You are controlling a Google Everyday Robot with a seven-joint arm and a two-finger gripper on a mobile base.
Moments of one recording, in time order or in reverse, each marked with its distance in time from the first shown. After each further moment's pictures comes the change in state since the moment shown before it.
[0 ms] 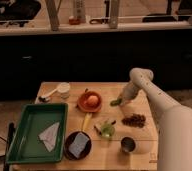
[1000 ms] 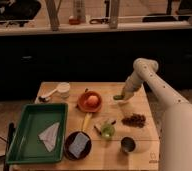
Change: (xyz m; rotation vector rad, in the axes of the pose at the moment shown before) arm -0.009 -0.022 -0.070 0.062 0.003 0.009
